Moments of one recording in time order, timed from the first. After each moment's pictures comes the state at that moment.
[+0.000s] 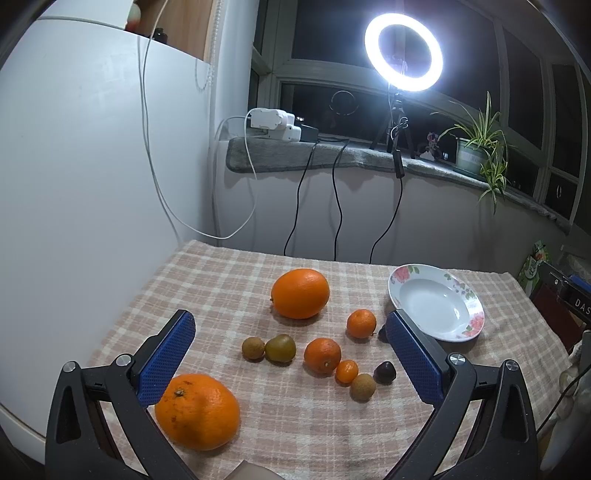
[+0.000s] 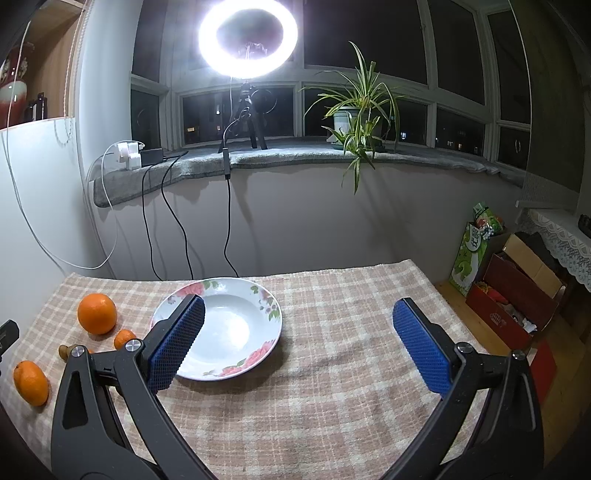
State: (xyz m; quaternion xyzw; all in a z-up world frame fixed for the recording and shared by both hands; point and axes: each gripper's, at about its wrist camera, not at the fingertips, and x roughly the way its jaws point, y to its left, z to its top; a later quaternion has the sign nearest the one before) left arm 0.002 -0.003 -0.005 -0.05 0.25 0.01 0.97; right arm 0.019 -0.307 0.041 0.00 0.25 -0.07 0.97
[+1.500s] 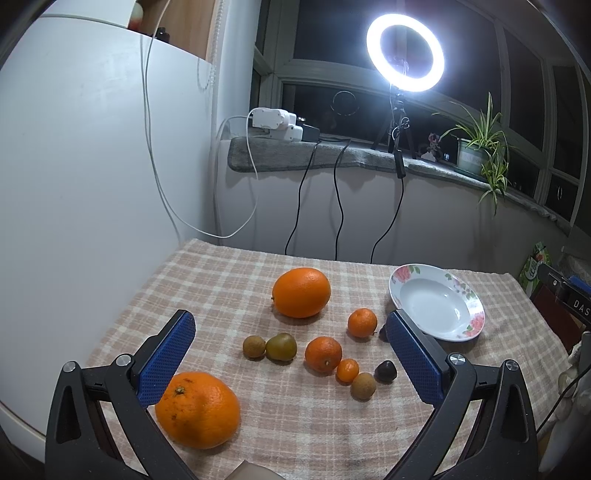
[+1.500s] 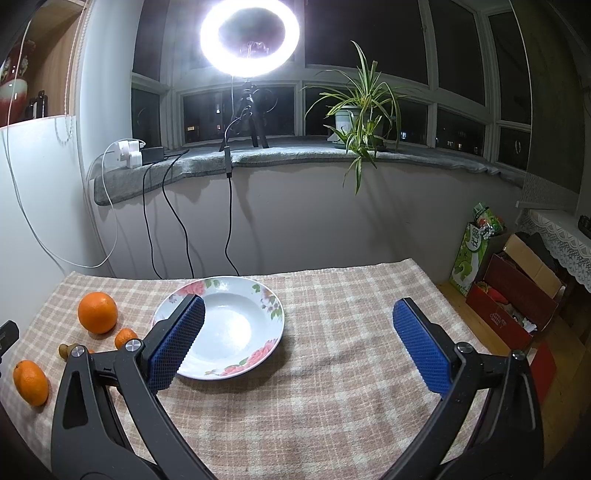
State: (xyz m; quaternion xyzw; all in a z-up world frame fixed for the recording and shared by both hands) left arm -0.001 -0.004 -0.005 -0.05 0.25 0.02 0.97; right arm 0.020 -0.304 0.038 -0.01 0.25 -0.06 0.97
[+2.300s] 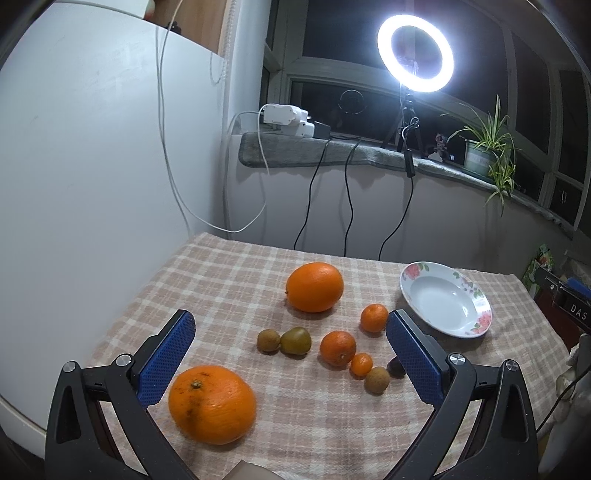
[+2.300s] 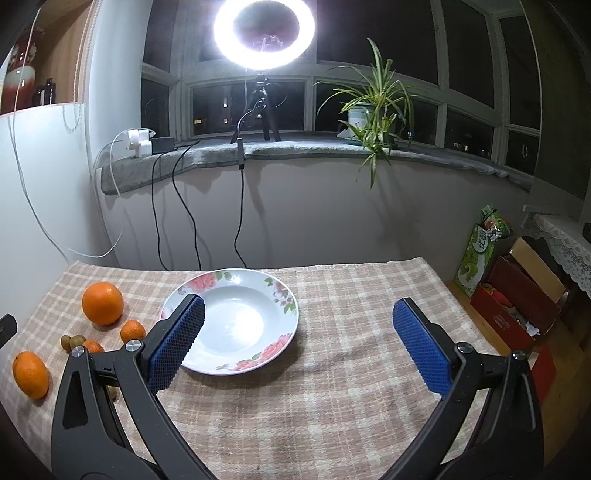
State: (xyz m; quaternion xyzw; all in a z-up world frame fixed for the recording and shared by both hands) left arm -0.006 0.011 -0.011 -0.06 0.26 0.03 0.96; right arm 0.022 -0.288 0.031 -0.02 0.26 -0.05 0.96
